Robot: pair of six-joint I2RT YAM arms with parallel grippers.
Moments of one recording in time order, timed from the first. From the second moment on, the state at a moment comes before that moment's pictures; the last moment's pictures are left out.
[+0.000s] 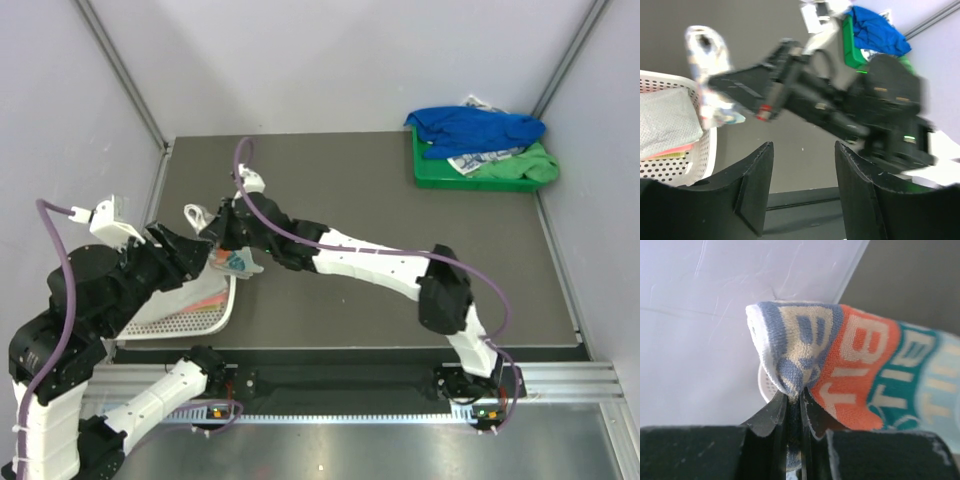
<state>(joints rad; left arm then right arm) -0.55 0.71 1.56 -1.19 -0.25 -0.69 1.17 2.05 1.89 -0.10 0.14 0.87</state>
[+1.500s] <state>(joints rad) -0.55 0.70 1.59 -1.25 -0.17 -0.70 1.29 2.66 2.38 0.20 0.05 1.22</state>
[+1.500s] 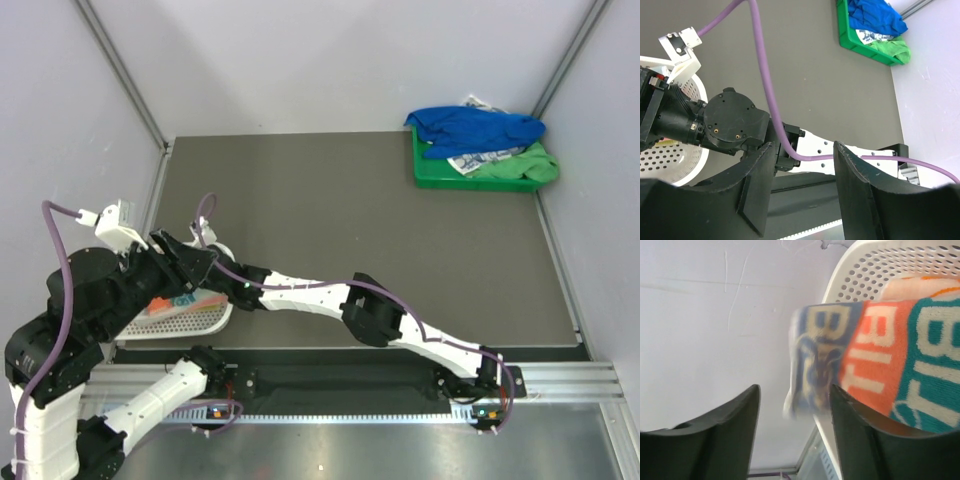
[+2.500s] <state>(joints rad) -0.55 0.89 1.36 -0.86 -0.05 -0.71 0.87 1.58 1.37 0.11 0.29 0.72</state>
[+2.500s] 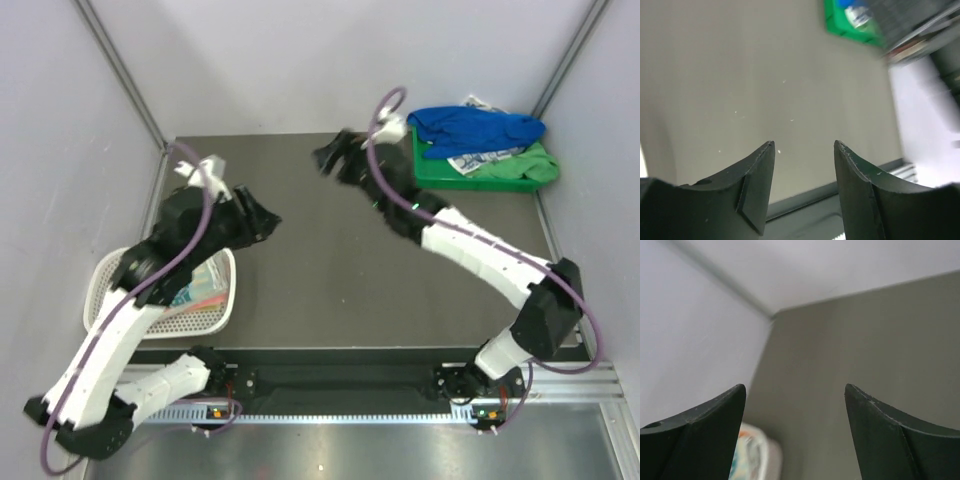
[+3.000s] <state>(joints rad) -0.55 1.21 1.15 -0.61 0.03 -0.60 0.04 2.16 1.91 -0.13 0.18 0.50</state>
